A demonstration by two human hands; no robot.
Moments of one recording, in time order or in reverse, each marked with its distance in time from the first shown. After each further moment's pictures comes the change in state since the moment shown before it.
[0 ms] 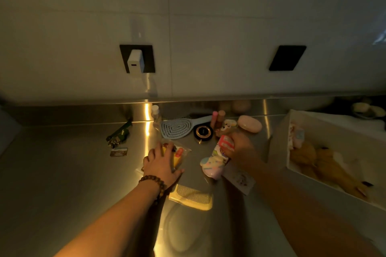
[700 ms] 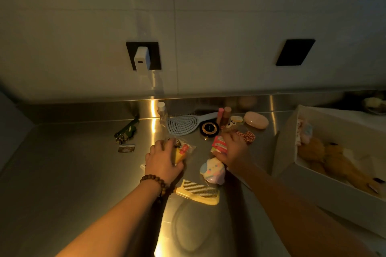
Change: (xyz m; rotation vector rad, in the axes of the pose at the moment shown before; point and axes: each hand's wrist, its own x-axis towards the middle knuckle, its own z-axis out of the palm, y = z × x) left_hand -0.016 -0.005 -0.022 -0.147 0.161 0.012; right_hand -0.016 -0.017 0.032 -0.124 0.128 -0.139
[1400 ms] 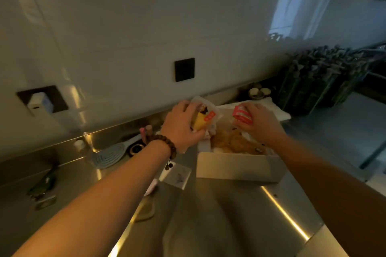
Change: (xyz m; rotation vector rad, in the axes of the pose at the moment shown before) left_hand 0.015 0.296 -0.047 -0.218 0.004 0.849; right_hand -0.122 0.126 -0.262 -0.244 0.266 0.346
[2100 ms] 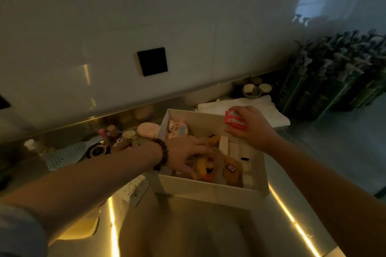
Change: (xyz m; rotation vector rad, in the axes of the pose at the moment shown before) left_hand 0.076 0.023 0.133 0.092 -0.791 0.288; right_hand 0.074 0.132 0.036 0.325 -0.216 -0.092
